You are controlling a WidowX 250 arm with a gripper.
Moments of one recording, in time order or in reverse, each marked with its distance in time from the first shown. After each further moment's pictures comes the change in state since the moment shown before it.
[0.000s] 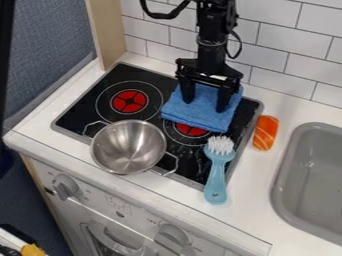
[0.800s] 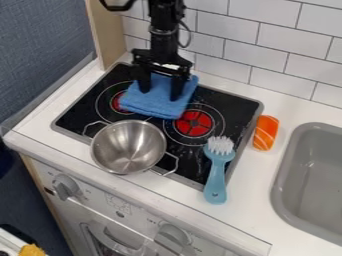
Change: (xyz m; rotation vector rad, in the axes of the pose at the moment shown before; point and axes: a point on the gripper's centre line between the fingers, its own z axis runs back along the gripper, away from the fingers) arm -0.012 0.093 -0.012 0.040 0.103 0.053
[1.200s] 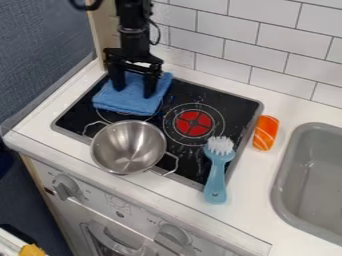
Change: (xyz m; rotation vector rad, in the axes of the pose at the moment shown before) arm -0.013 0.039 -0.009 -0.005 0.008 0.021
